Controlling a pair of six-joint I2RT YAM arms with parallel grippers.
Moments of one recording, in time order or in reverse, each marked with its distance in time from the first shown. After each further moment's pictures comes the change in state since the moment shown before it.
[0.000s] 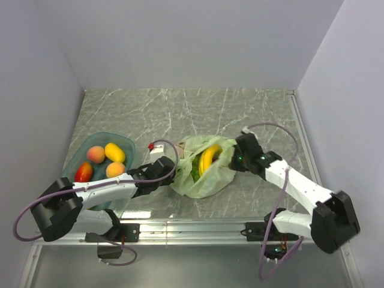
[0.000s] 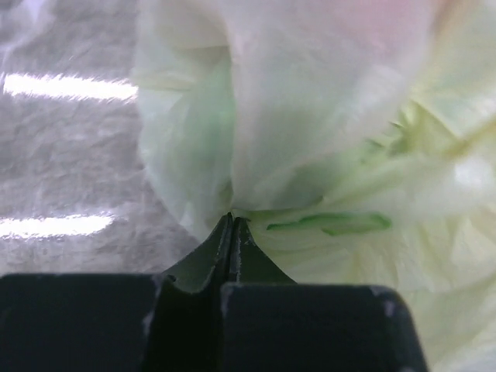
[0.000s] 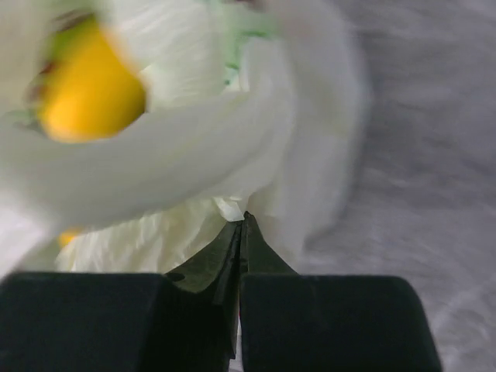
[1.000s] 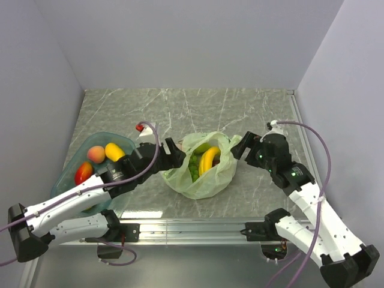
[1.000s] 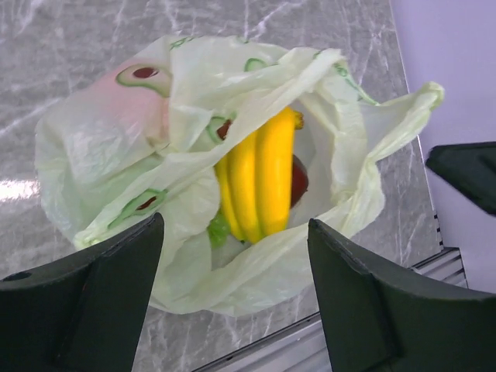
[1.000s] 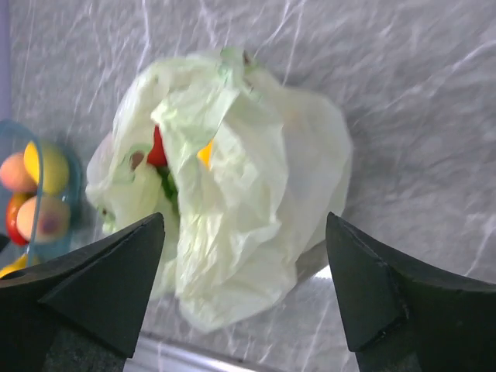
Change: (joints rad) left arm -0.037 -0.330 0.238 -0.181 0.025 0.043; right arm -0.146 -0.393 0.043 -0.093 -0.026 0.037
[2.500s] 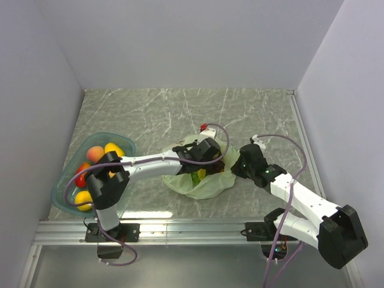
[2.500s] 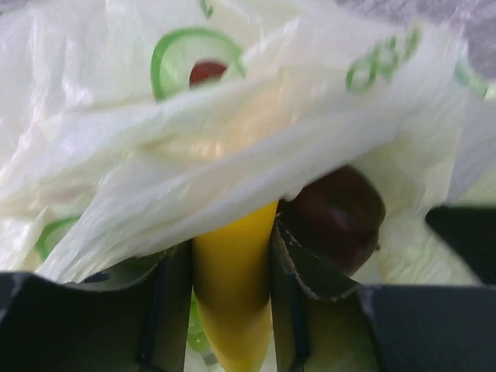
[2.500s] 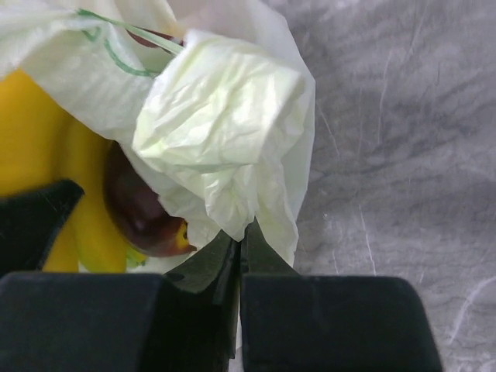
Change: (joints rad) left arm -0.098 0.853 0.451 0.025 -0.046 0.235; right arm 0.132 0.221 -0.264 0.224 0.108 0.133
